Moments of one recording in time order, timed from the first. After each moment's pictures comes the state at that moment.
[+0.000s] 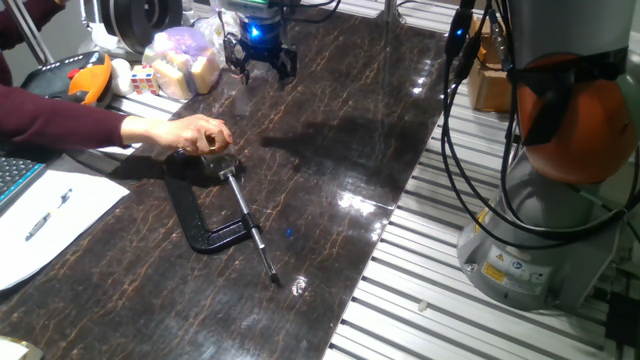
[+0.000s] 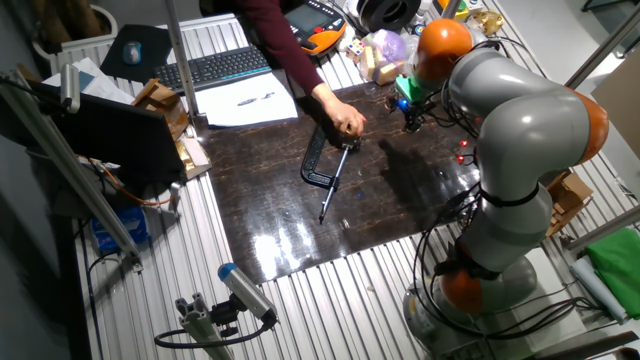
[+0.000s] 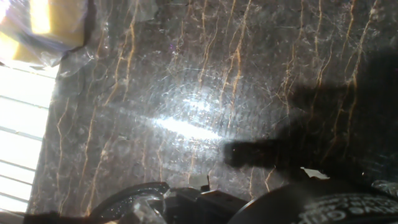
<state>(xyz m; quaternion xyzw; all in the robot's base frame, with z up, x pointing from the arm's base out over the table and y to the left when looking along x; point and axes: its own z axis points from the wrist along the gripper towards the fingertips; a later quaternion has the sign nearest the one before) 0.564 -0.074 0.173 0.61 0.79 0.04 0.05</state>
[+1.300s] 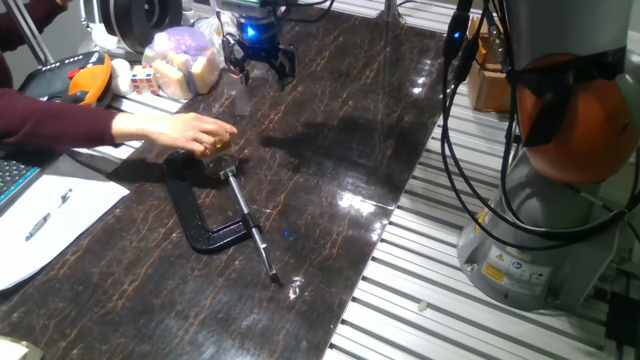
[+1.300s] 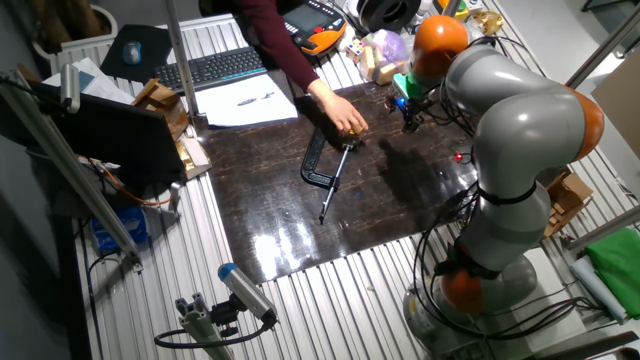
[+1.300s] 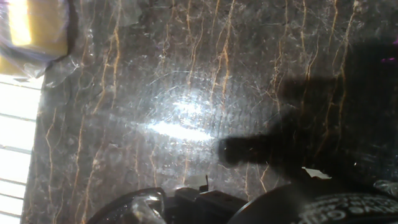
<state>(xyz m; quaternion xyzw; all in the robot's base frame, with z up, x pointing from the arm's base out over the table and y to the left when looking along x) 0.563 -0.071 0.175 0.63 0.78 0.02 0.04</state>
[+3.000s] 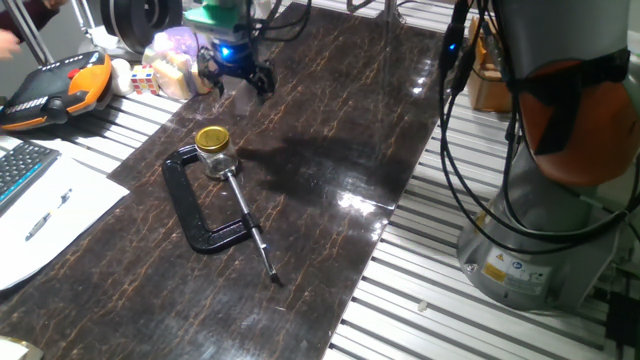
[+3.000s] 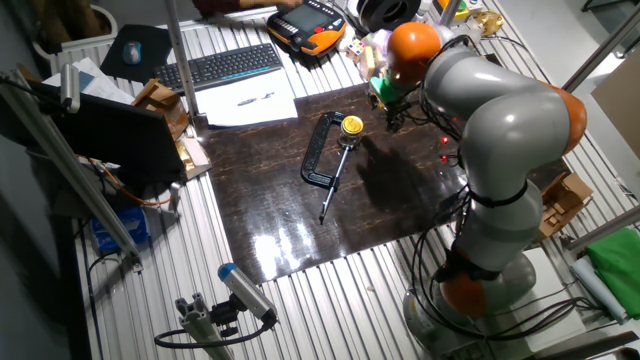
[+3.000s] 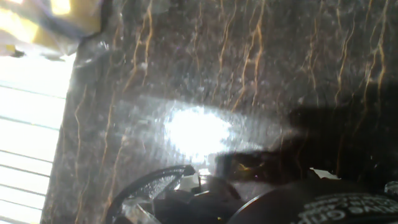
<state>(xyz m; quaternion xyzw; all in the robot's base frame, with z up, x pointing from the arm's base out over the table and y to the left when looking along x) 0.590 -0.017 0.161 0.63 0.78 0.02 0.06</state>
